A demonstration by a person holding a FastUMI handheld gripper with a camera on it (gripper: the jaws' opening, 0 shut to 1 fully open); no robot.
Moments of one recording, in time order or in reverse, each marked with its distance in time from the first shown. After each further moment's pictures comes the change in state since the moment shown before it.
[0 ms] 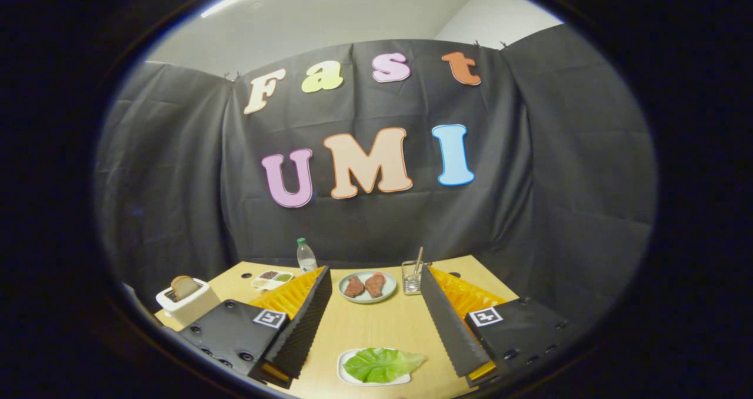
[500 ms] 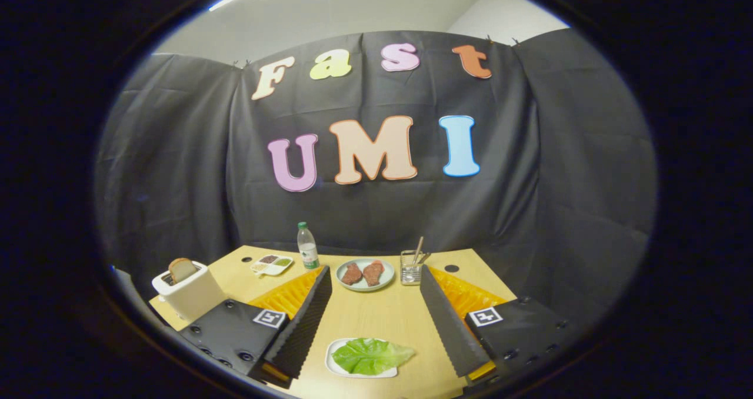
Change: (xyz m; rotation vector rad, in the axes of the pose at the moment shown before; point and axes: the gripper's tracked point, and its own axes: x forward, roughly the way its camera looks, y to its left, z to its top) arm -0.001 -0.010 -0.017 -0.053 0.067 0.050
